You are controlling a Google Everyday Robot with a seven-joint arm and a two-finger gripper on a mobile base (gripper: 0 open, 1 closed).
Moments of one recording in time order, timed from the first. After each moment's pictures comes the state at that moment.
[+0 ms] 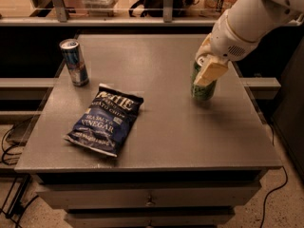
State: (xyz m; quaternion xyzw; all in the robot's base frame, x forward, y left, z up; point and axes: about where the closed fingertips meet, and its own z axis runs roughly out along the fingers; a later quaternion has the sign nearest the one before) arm 0.574 -0.122 0.931 -0.66 0.71 -0.01 0.26
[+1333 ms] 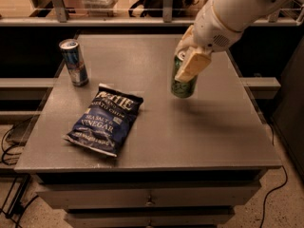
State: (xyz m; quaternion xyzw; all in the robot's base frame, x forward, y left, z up) arm 0.568 -0.073 0.955 -0.68 0.67 0.04 0.29
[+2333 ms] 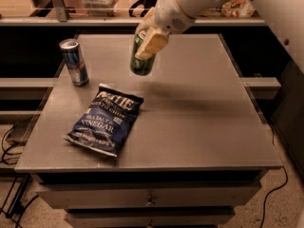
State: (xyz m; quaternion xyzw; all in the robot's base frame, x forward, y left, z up) arm 0.637 0.024 0.974 -0.70 0.60 0.10 0.37
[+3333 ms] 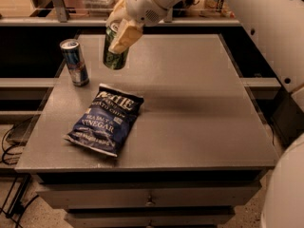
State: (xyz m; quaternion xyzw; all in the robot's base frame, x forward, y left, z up) arm 0.633 0.096 0.993 -0.74 0.53 0.14 0.39
